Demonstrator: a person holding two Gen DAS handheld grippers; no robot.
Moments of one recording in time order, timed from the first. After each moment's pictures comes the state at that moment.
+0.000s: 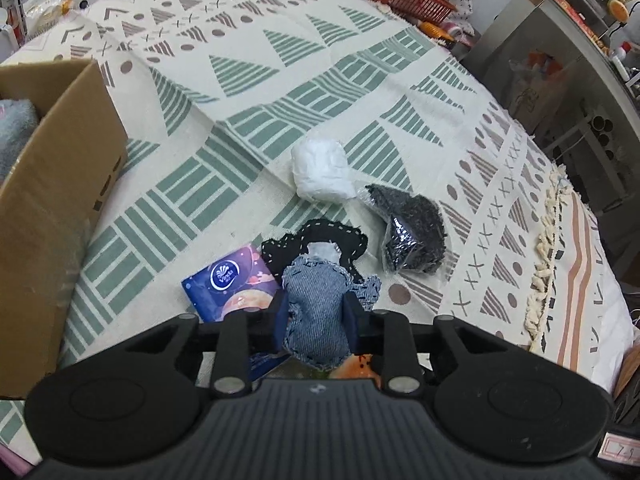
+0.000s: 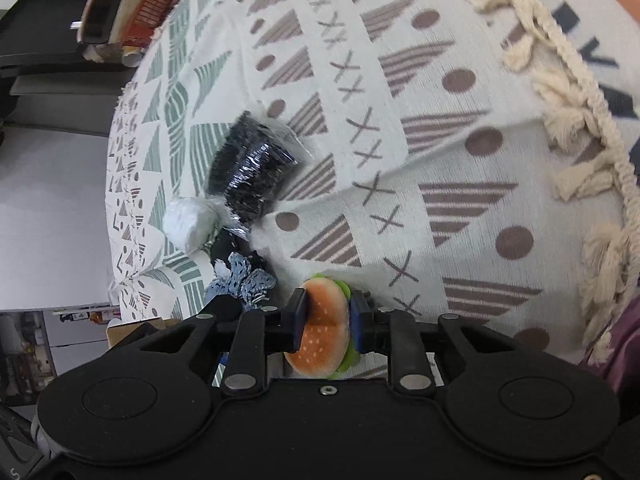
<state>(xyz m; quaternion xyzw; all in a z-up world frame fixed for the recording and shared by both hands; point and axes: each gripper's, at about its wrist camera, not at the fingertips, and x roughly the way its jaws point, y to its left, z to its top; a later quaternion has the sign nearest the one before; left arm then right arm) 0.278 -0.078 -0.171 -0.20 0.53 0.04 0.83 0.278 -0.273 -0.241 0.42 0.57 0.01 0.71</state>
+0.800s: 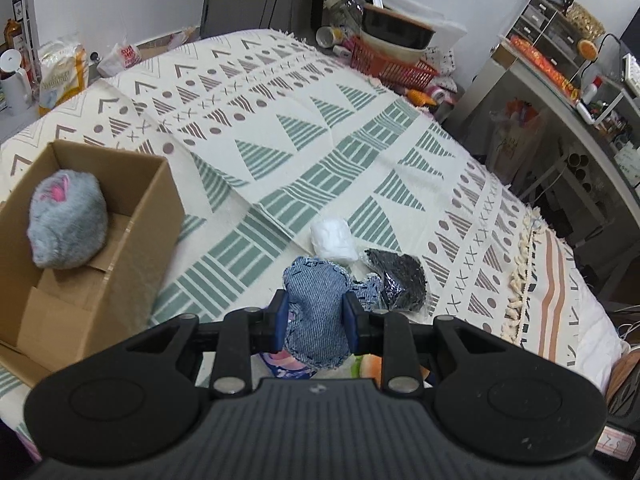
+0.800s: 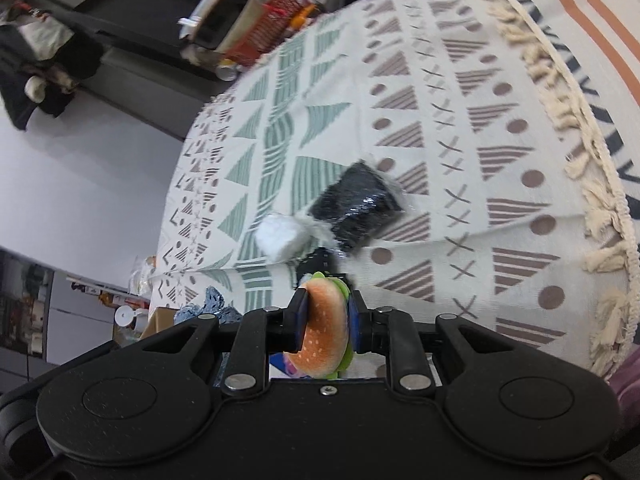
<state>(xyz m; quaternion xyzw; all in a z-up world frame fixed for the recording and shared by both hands) 0.243 -0.047 -0.099 -0.18 0.46 0.05 0.87 0.265 -0.252 -0.180 0.34 0.48 0.08 0.81</state>
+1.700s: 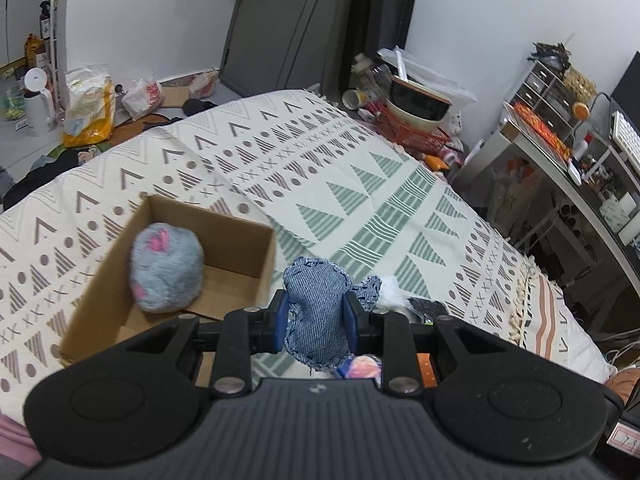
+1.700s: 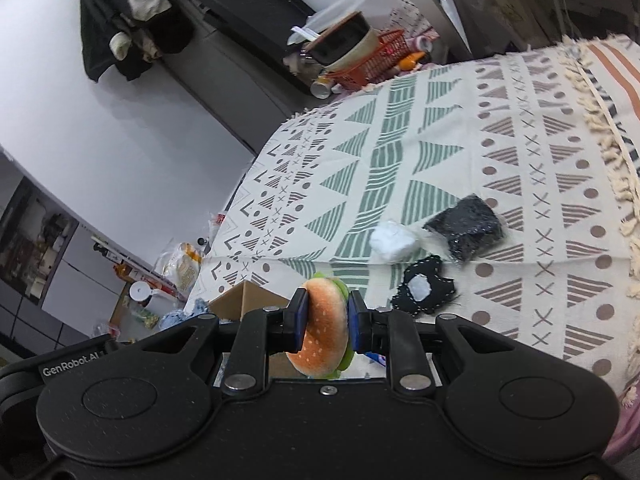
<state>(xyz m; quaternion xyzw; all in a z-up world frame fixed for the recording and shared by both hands) 0.188 0.048 -0.047 -0.20 0.40 0.06 0.89 0.224 -0.177 -0.110 0.26 0.40 0.15 0.87</state>
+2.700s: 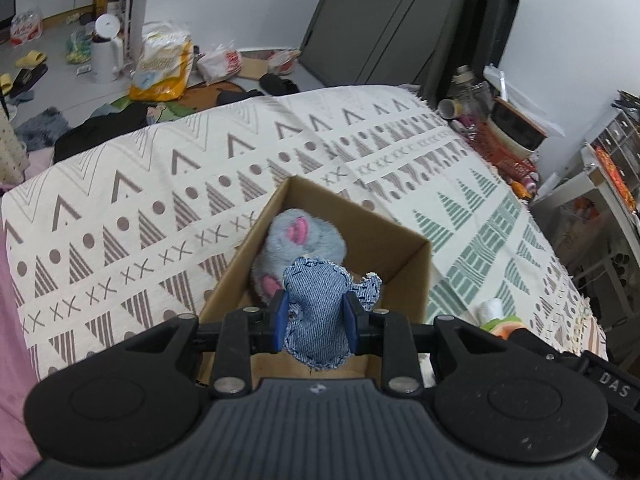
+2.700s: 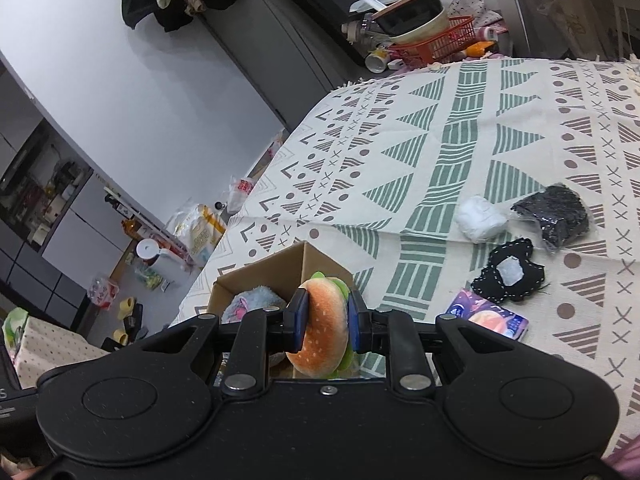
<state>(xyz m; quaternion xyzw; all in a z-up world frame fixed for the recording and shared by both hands) 0.171 0.157 -0.098 -0.26 0.42 0.14 0.86 0.226 -0.088 -0.118 0.20 0.41 0.19 0.87</state>
